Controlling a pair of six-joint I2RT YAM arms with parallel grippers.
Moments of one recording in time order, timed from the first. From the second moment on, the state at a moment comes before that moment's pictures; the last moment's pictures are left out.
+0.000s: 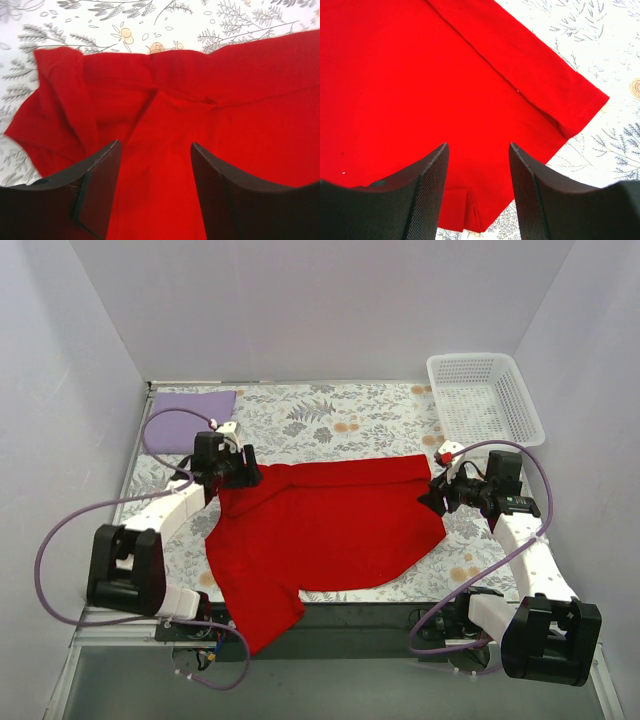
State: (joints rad) left arm -0.18 1.37 0.79 -0.13 0.19 -0.25; right arm -0.08 1.03 0.67 -0.39 -0.84 -0.61
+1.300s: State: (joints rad) left arm -0.18 1.75 1.00 -0.17 0.41 -0.17; right arm -0.09 1.04 0.67 -0.39 -0.85 -0.60
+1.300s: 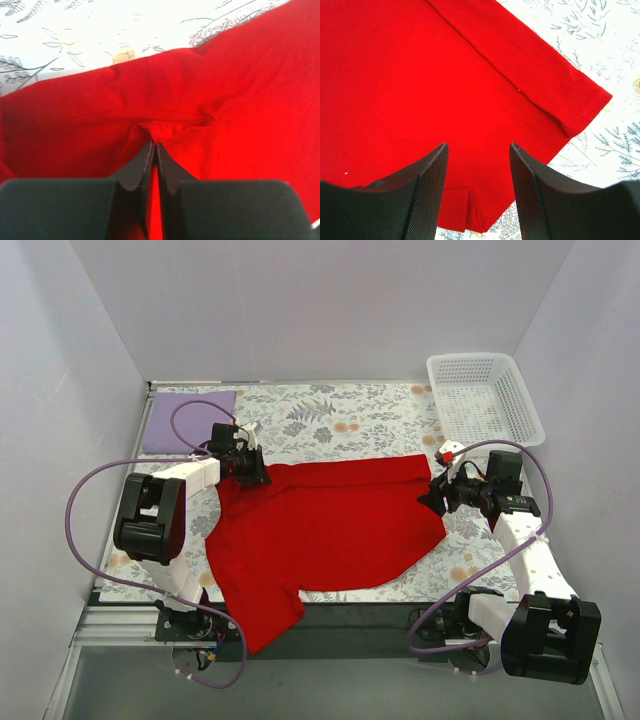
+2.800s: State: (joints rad) left arm 0.08 1.39 0.82 -0.11 0.19 -0.46; right arm -0.08 1.26 0.80 -0.42 -0.82 -0.60
